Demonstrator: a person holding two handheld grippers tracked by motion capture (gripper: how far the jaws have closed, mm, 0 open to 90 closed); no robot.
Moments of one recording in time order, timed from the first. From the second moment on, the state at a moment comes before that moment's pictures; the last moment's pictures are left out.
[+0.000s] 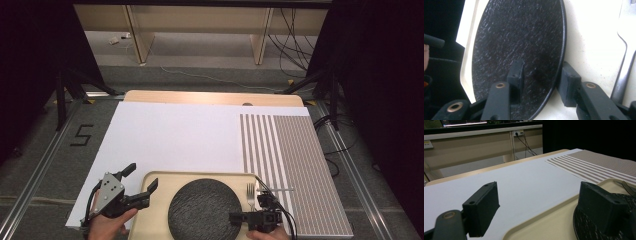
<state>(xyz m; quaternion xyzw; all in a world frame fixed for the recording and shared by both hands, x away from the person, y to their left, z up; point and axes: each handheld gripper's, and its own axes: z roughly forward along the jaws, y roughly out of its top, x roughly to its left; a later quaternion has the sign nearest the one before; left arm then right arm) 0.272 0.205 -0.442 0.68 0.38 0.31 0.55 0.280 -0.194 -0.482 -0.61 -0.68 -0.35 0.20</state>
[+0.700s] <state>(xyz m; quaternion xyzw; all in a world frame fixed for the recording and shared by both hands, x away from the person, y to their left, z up) 0.272 0.206 -0.441 0.67 0.38 0.30 0.55 0.276 -0.201 -0.450 -0.56 -0.73 -0.39 0.03</state>
